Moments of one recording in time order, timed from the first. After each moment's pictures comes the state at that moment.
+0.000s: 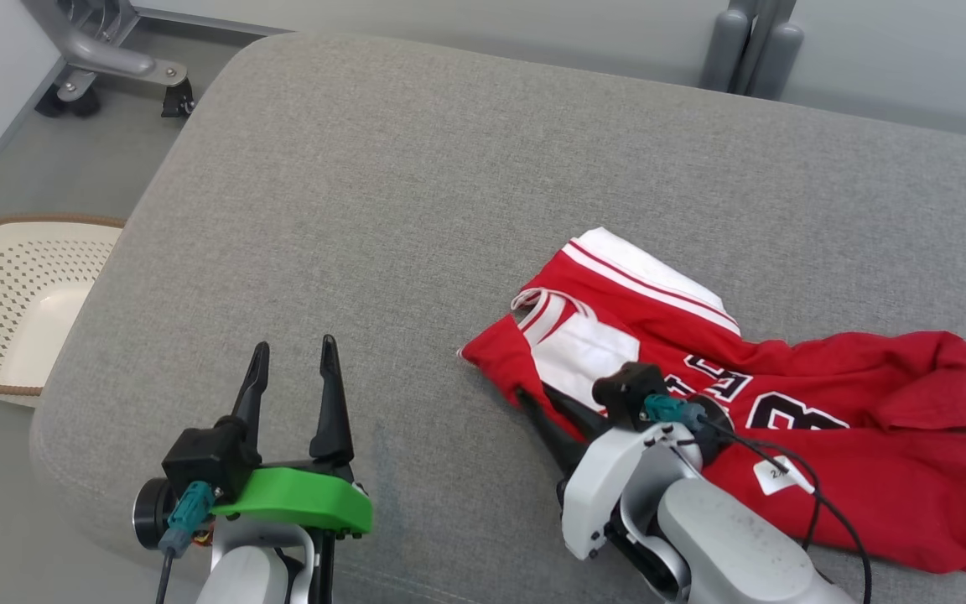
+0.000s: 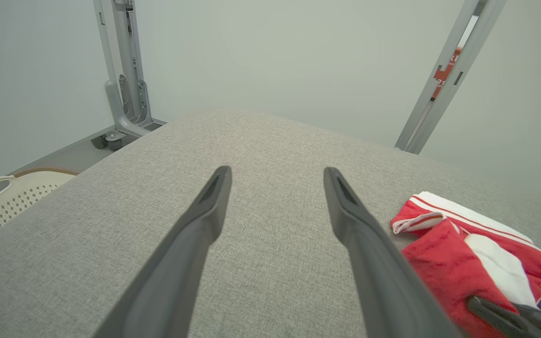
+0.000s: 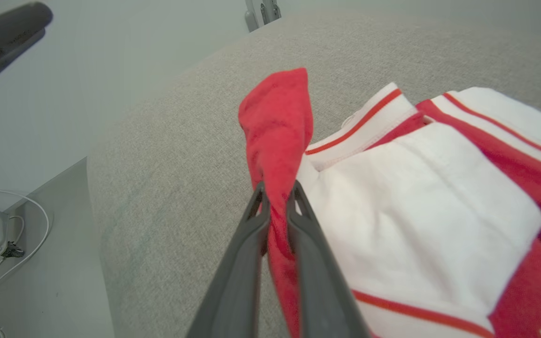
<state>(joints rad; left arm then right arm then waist) -0.15 0.05 -0.26 0.22 -0.37 0.10 -0.26 -0.45 -0.07 0.65 0.60 0.43 0.13 -0.12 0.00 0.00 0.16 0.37</state>
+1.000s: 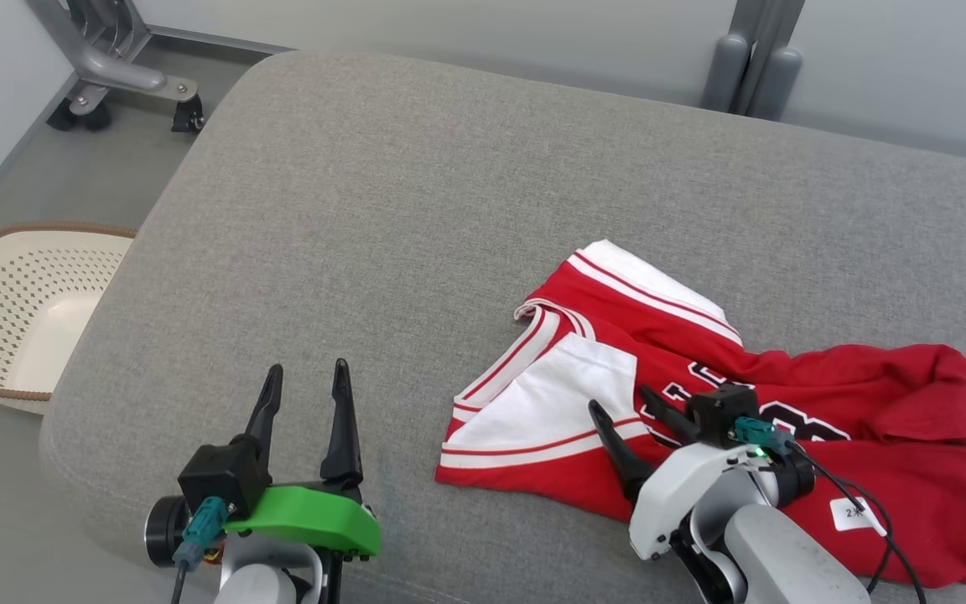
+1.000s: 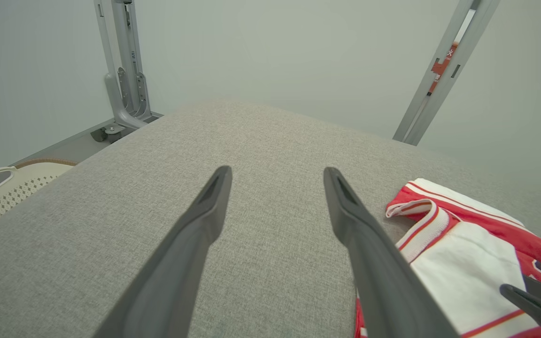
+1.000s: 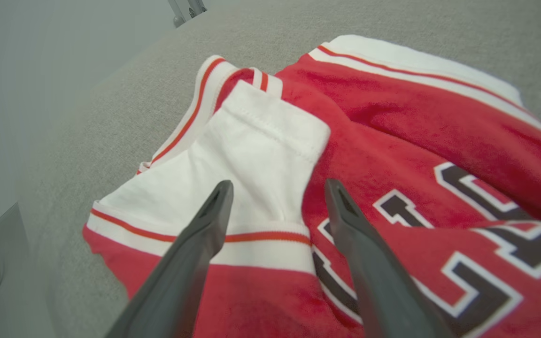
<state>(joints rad) -0.12 0.05 -0.28 0.24 -0.37 0.09 -0.26 -0.32 -0.07 0.41 0.64 0.38 0.13 -0.16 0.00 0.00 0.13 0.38</state>
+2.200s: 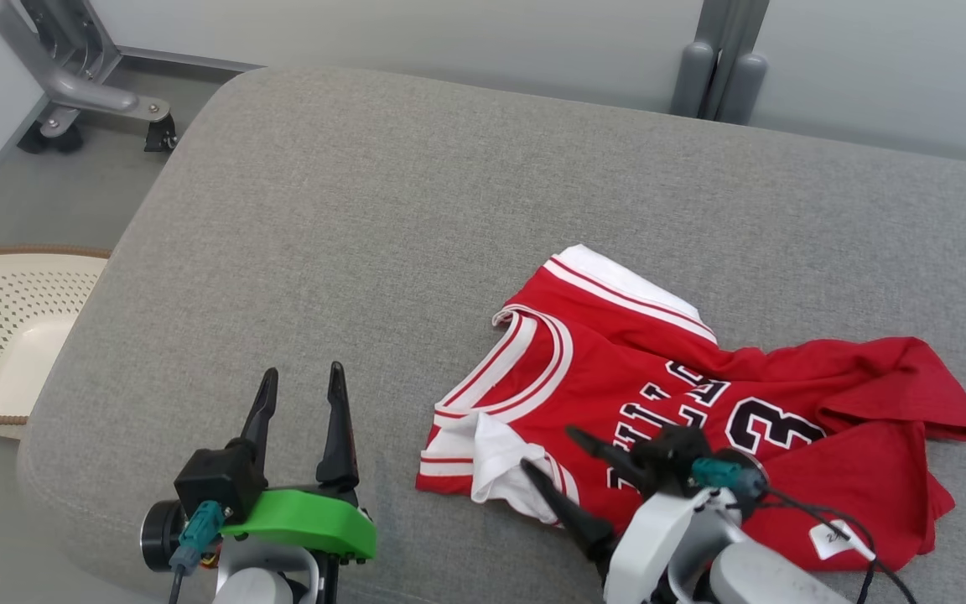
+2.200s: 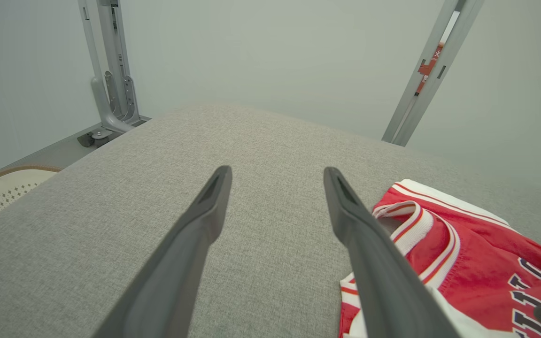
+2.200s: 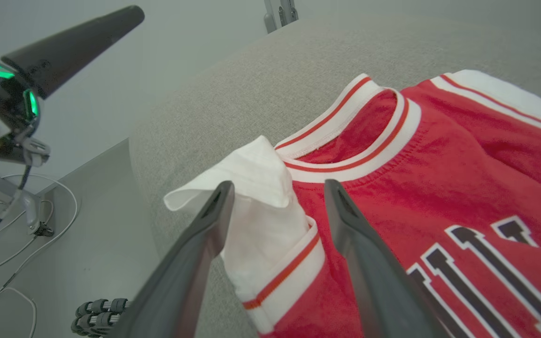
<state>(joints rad) -0.11 0.05 -0.27 0.24 -0.36 0.09 -0.26 -0.26 -0.22 0.73 0.31 0.49 0.13 -0.07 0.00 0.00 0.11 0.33</state>
